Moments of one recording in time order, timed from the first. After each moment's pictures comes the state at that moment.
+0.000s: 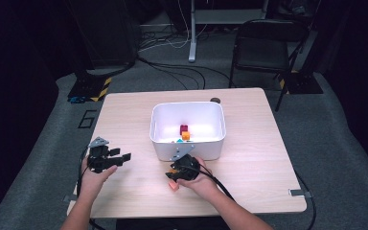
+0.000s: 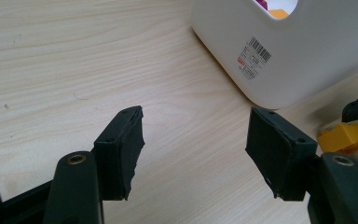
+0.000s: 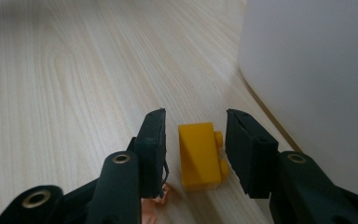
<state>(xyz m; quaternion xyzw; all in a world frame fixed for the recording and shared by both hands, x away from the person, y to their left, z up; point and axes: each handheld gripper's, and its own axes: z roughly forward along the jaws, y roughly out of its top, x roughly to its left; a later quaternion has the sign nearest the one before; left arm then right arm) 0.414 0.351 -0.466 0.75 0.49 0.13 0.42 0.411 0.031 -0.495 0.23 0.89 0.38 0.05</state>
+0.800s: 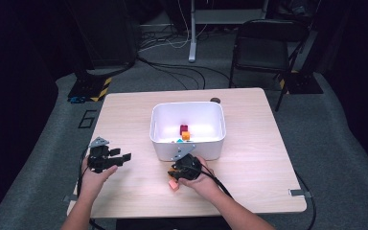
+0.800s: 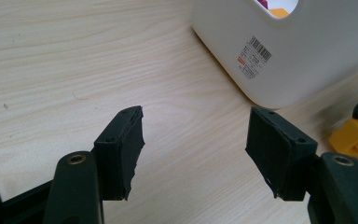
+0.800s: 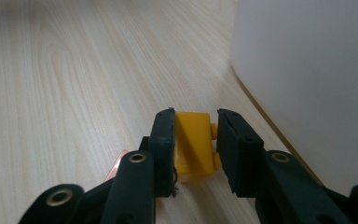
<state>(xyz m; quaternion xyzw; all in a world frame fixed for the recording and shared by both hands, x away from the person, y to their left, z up) 0.414 0.350 -0.466 0.75 0.49 0.13 0.42 0.410 0.026 -0.490 0.23 0.89 0.38 0.06</state>
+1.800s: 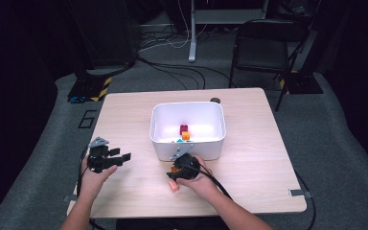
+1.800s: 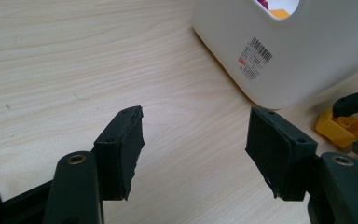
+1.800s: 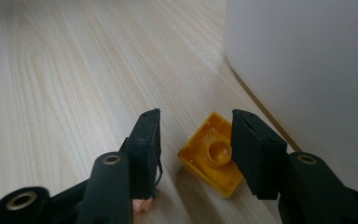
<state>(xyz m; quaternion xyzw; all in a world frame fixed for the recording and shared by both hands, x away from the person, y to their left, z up) 0.414 0.351 -0.466 0.75 0.49 0.13 0.42 0.415 0.032 -0.499 0.26 0.89 0.36 0.06</state>
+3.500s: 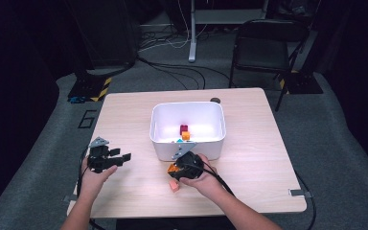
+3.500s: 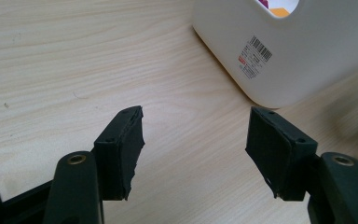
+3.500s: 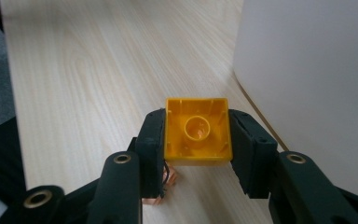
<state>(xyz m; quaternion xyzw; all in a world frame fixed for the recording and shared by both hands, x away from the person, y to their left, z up) 0.414 0.351 -0.467 0.75 0.49 0.13 0.42 0.402 0.021 -0.461 0.23 0.90 0.37 0.05</state>
